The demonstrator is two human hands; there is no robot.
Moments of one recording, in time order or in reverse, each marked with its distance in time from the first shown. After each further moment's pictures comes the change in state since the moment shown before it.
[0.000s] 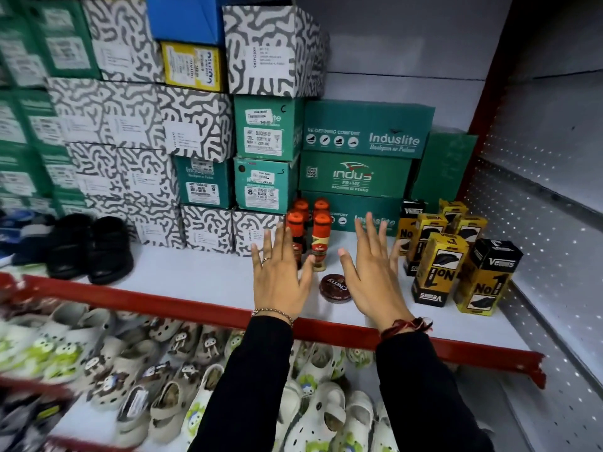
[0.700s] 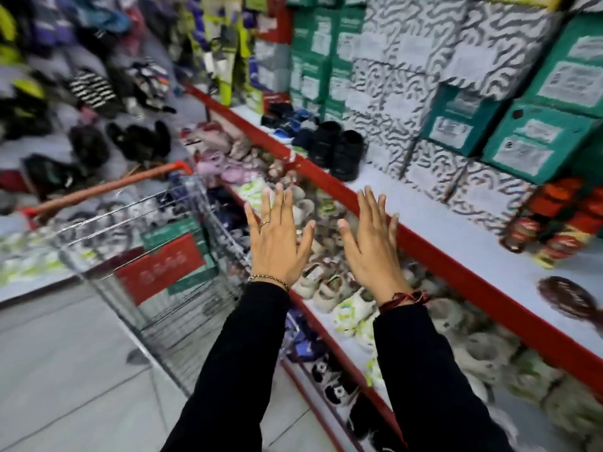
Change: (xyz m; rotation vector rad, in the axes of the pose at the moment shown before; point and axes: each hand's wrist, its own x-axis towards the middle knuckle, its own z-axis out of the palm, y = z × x) left_hand -0.192 -0.186 -0.156 0.418 0.191 -0.632; right_hand -0.109 -0.242 0.108 0.431 -0.439 -0.594
